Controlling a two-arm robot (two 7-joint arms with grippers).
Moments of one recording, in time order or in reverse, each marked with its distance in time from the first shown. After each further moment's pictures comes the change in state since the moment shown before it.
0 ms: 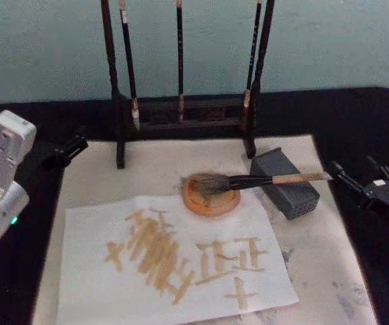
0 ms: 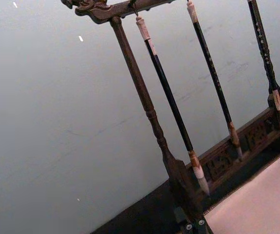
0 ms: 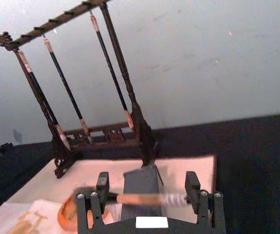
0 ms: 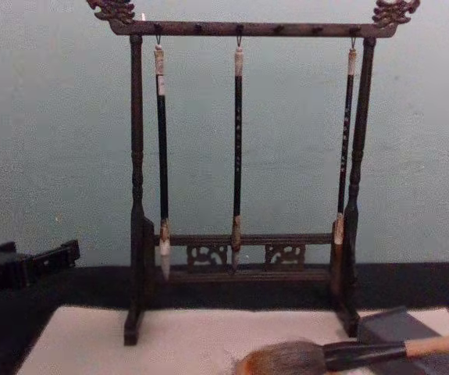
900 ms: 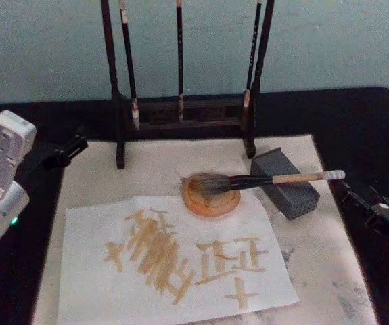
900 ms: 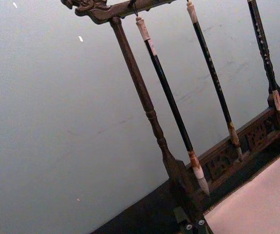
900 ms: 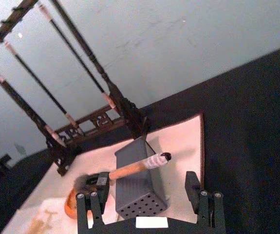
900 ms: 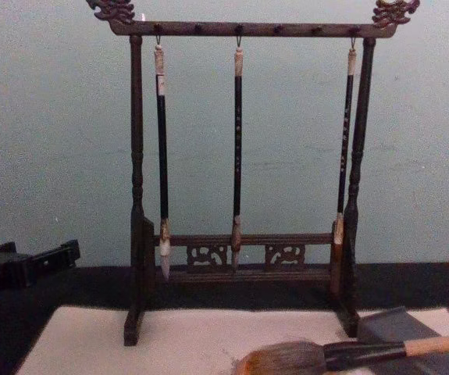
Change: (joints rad) left arm 0.000 0.000 0.000 0.000 0.000 0.000 0.000; right arm -0.056 -0.002 0.009 0.008 0.197 0.095 -0.048
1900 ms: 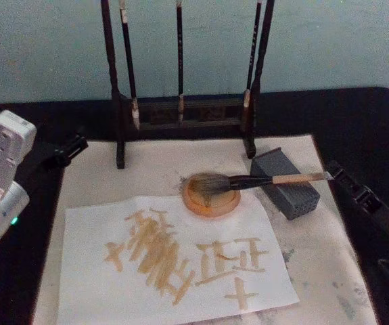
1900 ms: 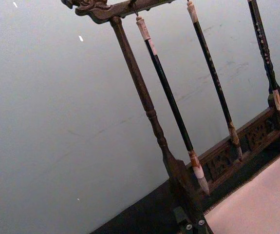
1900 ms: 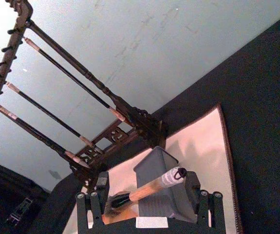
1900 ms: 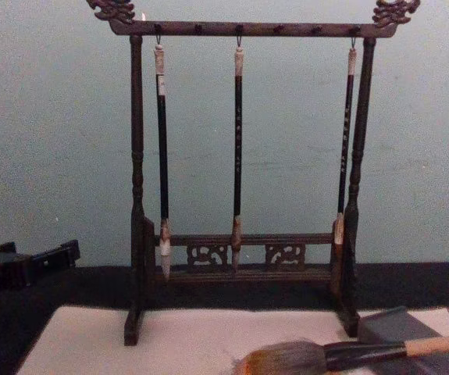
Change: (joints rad) left arm 0.000 0.000 0.000 0.000 0.000 0.000 0.000; right arm 0.116 -0.015 -0.050 0.079 0.252 0.100 -0.010
